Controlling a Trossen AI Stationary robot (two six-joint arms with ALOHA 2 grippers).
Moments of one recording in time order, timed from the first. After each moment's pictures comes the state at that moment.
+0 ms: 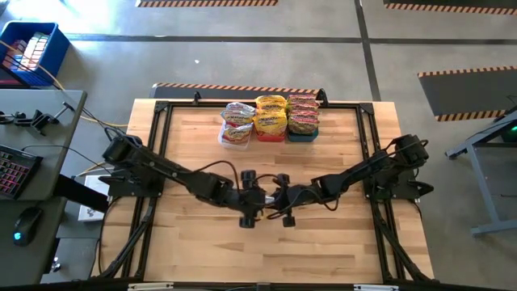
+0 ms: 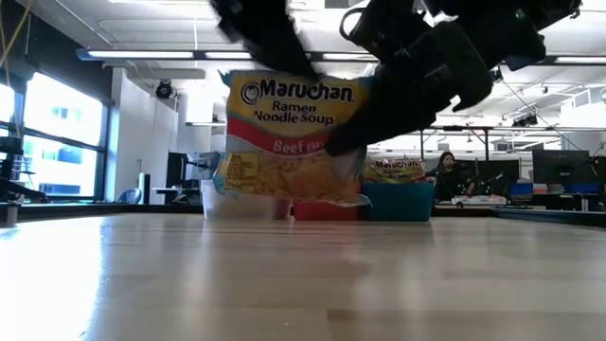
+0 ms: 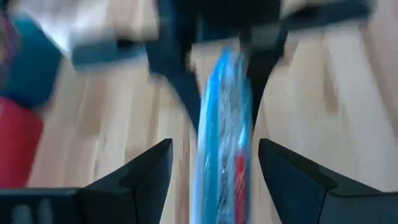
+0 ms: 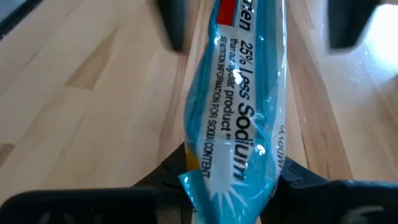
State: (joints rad) left arm -0.34 1.74 1.29 -0.41 -0.38 -0.11; right arm 0.29 1.71 0.82 0.29 0.19 0.03
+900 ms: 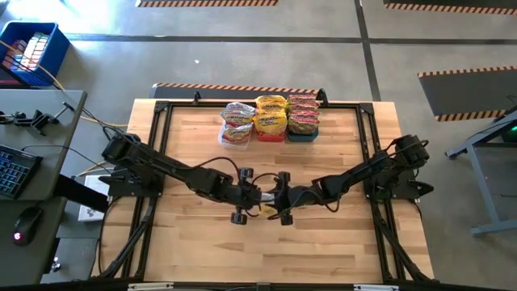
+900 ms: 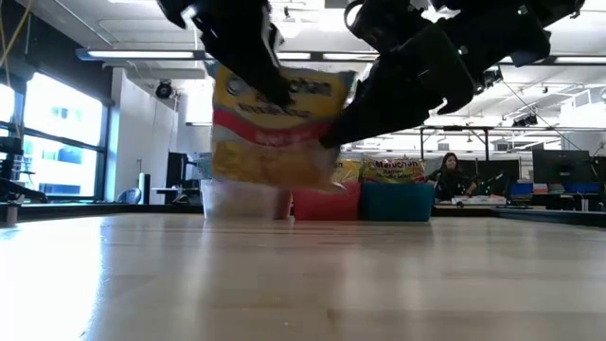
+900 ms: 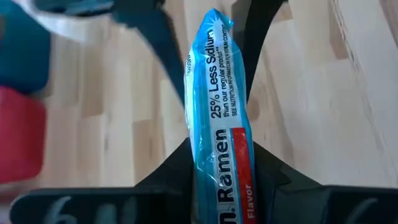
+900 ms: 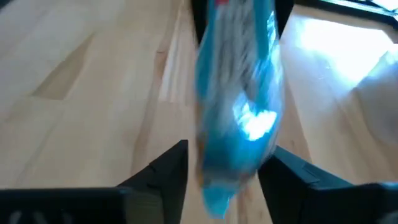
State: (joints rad) left arm -0.30 1.72 1.29 -0.56 -0.32 -0.01; right arm 0.32 1.71 0.82 0.31 0.29 -0.01
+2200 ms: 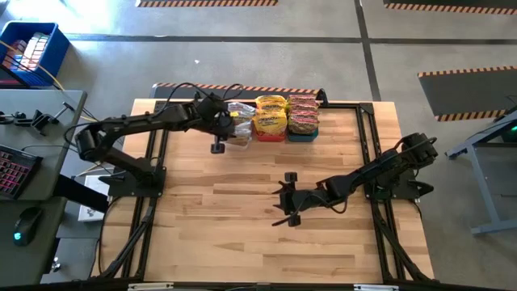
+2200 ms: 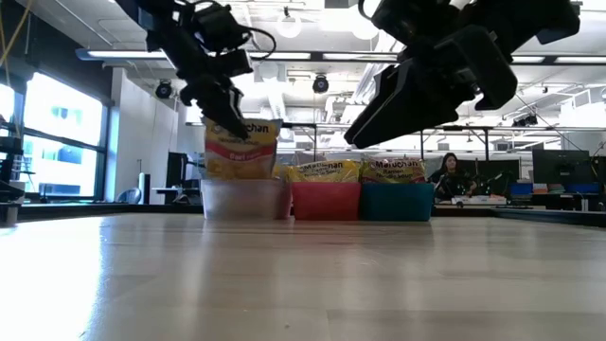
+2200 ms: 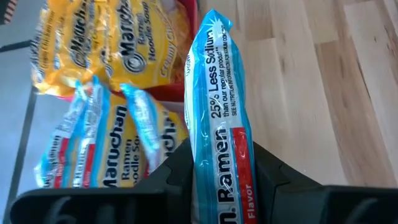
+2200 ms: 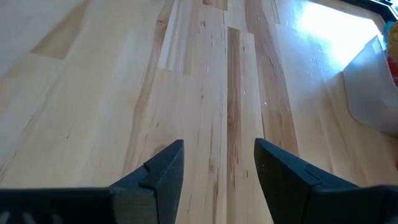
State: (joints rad) left arm 0.49 1.40 0.99 -0.46 0.12 0.58; right arm 0.35 1.63 0.82 0.12 0.37 -0.03
